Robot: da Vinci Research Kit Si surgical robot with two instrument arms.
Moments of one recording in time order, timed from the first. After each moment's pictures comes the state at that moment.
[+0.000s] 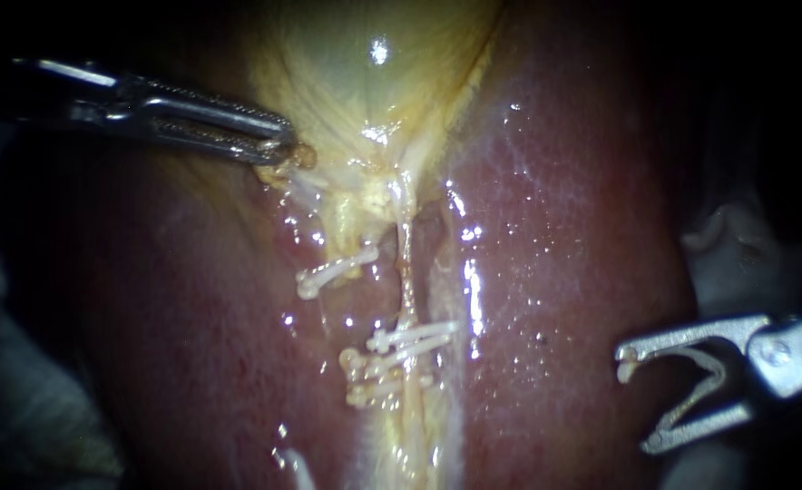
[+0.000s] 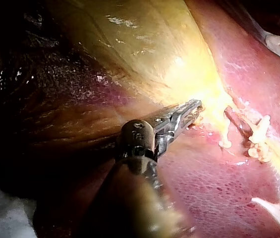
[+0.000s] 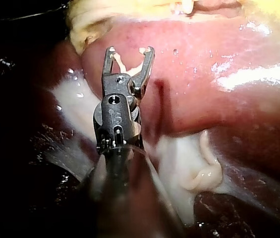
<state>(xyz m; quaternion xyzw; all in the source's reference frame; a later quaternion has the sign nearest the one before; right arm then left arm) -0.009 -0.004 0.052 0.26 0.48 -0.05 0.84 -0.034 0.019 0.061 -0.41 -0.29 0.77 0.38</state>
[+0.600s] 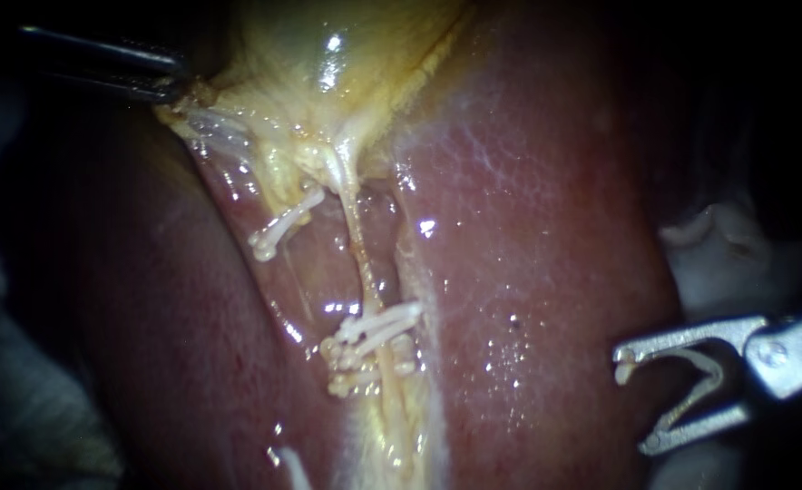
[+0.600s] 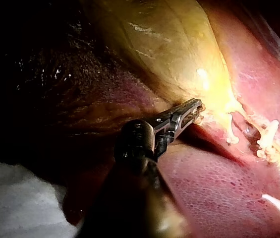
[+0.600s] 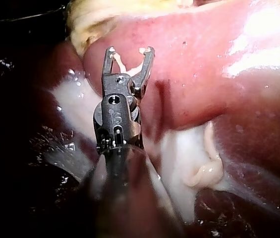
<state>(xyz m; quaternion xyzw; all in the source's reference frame) -0.008 -0.004 0.052 0.26 0.48 -0.05 0.84 -0.026 0.023 0.055 -0.42 -0.27 0.76 0.41</state>
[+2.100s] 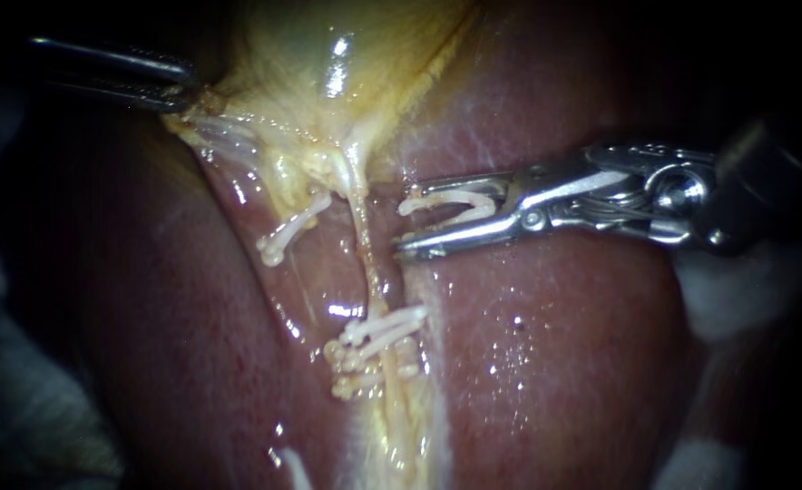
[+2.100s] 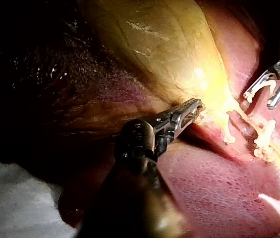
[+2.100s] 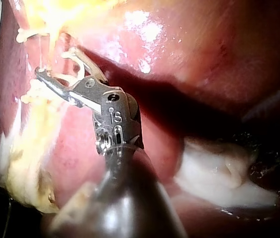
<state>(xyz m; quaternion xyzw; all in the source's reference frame) 0.008 0.006 0.063 0.38 0.49 0.31 0.72 -0.027 0.022 0.055 -0.42 -0.27 0.76 0.41</state>
